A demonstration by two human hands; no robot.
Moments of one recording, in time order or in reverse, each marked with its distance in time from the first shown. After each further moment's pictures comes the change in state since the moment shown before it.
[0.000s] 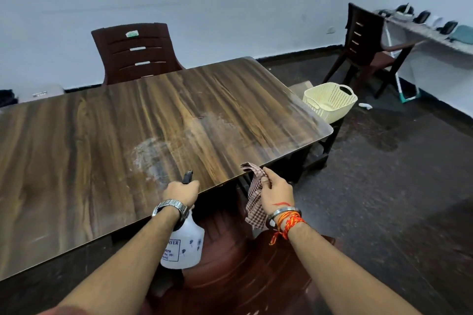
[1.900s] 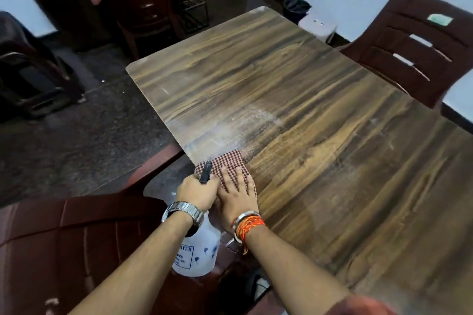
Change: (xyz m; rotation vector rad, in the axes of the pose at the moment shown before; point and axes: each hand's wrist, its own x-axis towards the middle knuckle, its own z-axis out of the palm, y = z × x) left_hand 0.051 0.046 0.088 -0.576 0.850 -0.730; right_hand 0.159 -0.014 0.211 -0.693 -1.176 -1.632
